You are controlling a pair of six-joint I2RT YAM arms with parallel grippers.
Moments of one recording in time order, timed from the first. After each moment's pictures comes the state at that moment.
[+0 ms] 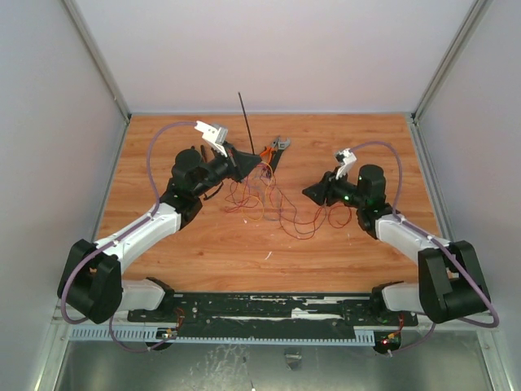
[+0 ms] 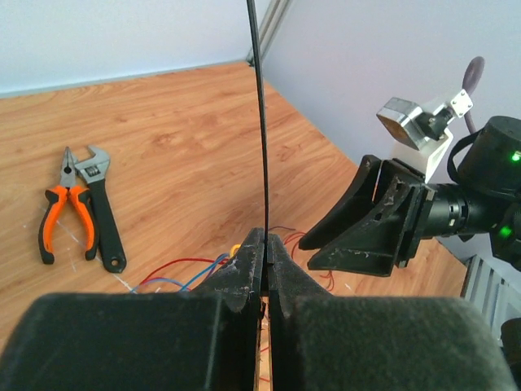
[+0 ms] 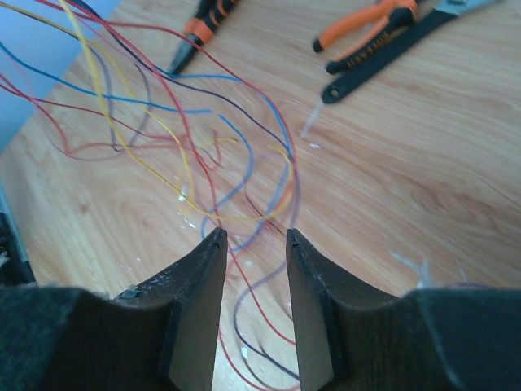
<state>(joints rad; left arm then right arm) -0.49 1.28 0.80 0.52 0.34 -0.40 0.24 1.30 0.57 0.41 -0.64 0.27</state>
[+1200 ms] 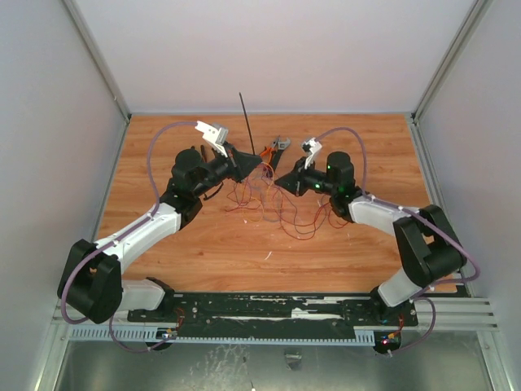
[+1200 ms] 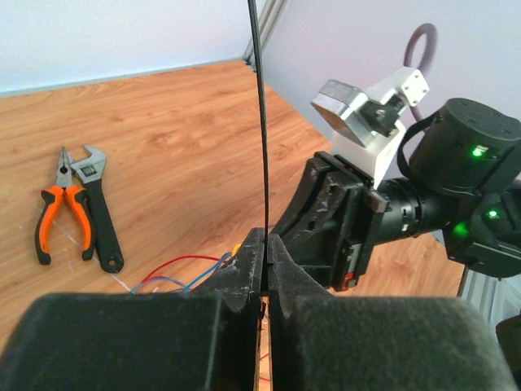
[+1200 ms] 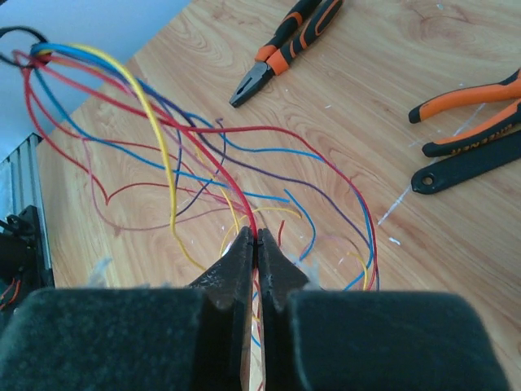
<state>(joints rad) -0.49 1.28 0.80 0.52 0.36 -0.41 0.45 1.60 0.80 0.58 -0.64 0.32</state>
